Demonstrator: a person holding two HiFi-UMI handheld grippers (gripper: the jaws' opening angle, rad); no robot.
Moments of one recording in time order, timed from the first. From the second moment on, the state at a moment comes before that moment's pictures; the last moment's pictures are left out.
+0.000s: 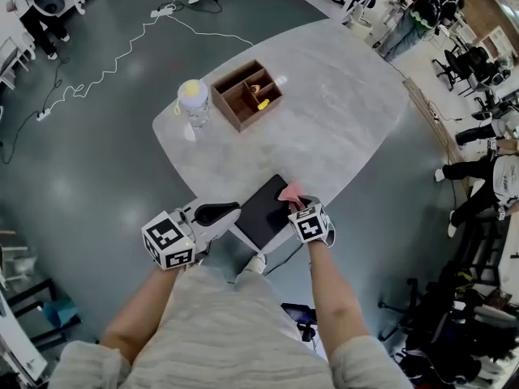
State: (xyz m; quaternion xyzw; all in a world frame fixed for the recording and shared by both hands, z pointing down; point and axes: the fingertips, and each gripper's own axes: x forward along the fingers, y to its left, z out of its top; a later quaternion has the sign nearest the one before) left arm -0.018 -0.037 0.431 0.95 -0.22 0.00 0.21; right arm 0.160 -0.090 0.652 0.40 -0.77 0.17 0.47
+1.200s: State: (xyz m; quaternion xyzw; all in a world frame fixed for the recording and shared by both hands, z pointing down) left arm -0.009 -0.025 0.441 0.96 -0.20 0.00 0.21; right arm 0.055 0.031 0.663 0.29 -0.82 0.19 0.46
